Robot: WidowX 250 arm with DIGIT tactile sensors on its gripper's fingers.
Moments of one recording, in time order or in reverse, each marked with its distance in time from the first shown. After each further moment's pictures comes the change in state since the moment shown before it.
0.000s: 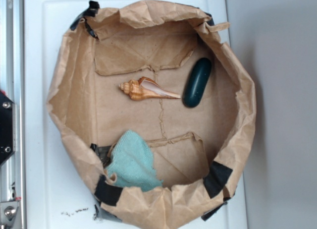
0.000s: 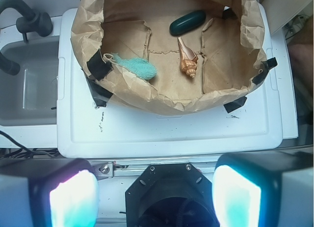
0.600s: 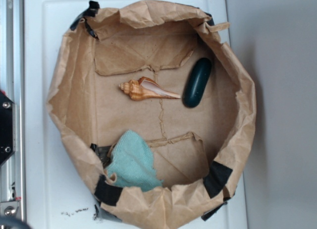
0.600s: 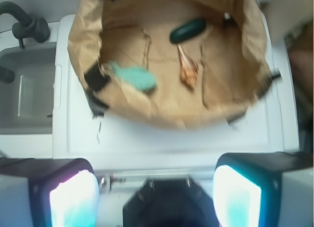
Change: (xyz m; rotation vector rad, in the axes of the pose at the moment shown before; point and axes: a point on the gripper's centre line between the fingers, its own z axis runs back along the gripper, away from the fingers) arm 0.029 -0.011 -0.019 0.010 -0.018 -0.068
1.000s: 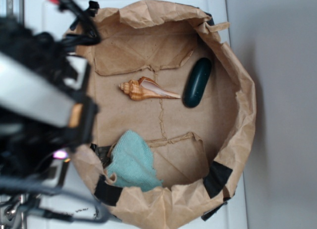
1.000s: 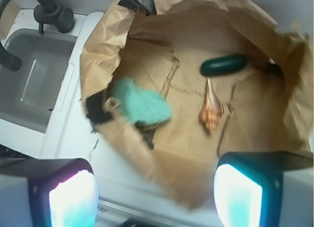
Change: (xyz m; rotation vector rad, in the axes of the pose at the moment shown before) arm 0.043 0.021 -0.038 -0.051 -0.009 -0.250
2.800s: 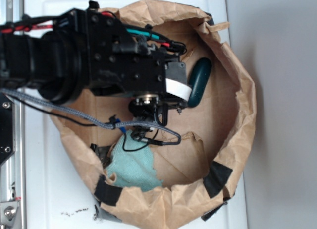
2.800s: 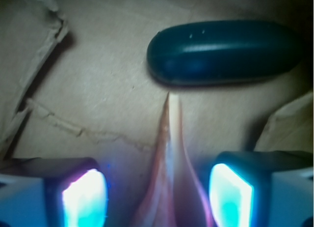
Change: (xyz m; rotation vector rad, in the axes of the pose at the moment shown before) arm 0.032 0.067 -0.168 0.136 0.058 -0.031
